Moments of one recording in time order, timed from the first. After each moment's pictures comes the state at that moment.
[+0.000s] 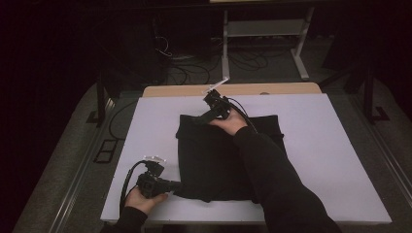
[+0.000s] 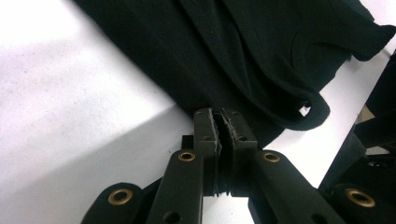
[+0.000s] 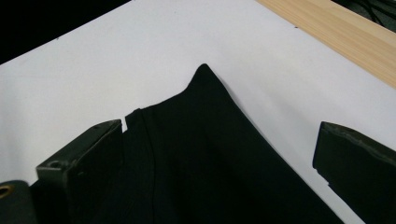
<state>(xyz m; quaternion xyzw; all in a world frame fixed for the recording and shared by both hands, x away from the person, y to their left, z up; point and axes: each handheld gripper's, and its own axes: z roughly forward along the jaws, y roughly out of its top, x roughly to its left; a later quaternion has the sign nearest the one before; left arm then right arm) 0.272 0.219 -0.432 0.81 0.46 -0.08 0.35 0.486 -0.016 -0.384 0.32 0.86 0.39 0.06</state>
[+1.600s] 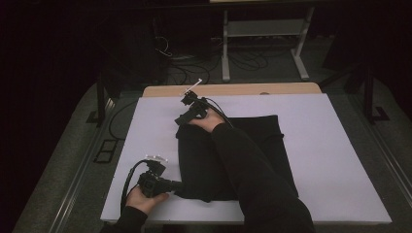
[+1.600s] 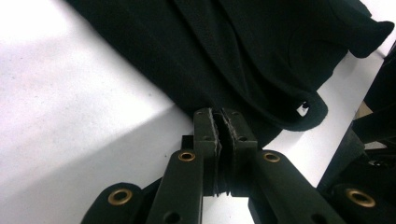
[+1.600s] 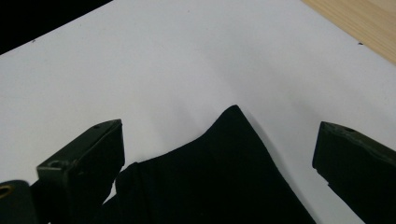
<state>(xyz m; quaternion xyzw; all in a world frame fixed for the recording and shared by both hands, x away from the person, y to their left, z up) 0.275 0.216 -0.433 0.82 0.45 -0.09 0.35 0.516 0.055 -0.411 0.30 0.88 0.36 0.05</state>
